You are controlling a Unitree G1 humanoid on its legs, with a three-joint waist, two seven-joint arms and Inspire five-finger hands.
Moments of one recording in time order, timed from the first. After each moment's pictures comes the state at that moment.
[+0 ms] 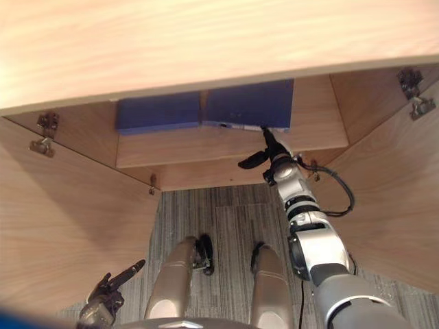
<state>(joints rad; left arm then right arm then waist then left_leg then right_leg) -0.05 0.08 0.64 1.03 -0.17 0.00 0.02 -0.88 -0.30 0.03 0.97 -0.43 0.06 0.02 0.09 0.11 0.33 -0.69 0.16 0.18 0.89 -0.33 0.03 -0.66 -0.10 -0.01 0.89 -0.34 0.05</state>
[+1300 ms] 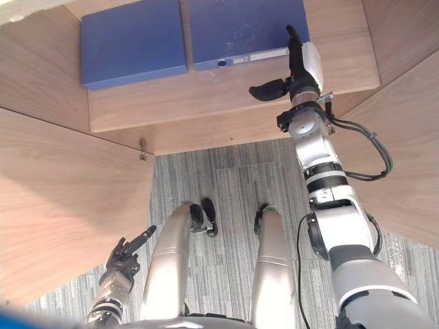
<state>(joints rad) -0.17 0.02 0.58 0.94 -0.27 -0.06 0.06 -0.97 -0.44 0.10 0.65 -0.28 0.02 -0.18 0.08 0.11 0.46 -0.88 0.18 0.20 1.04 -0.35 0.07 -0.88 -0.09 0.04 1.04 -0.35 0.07</state>
